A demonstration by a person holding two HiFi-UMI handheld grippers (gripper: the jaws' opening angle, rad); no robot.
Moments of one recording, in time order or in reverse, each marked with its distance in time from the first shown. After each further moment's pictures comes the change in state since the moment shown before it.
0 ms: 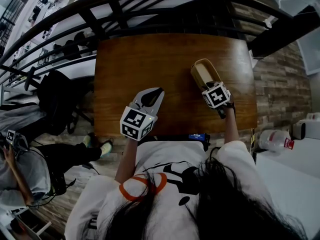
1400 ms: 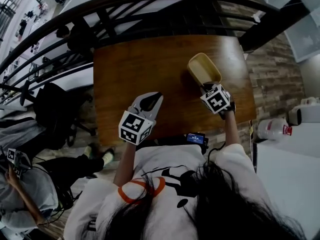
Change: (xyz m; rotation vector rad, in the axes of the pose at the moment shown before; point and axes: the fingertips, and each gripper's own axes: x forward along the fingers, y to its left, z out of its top) left arm -0.039 0.014 -0.004 0.023 -0.016 -0.125; right arm -0.038 0.048 0.027 -0.078 -0.054 -0.076
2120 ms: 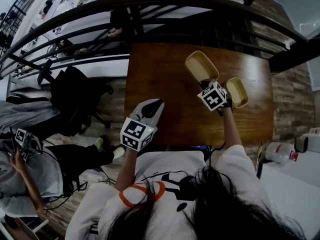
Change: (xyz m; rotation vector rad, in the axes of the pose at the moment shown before) left arm -0.126 0.099 -0.022 -0.047 -0.005 0.181; right arm 0.071 0.100 0.168 -0.190 -0.093 0.080
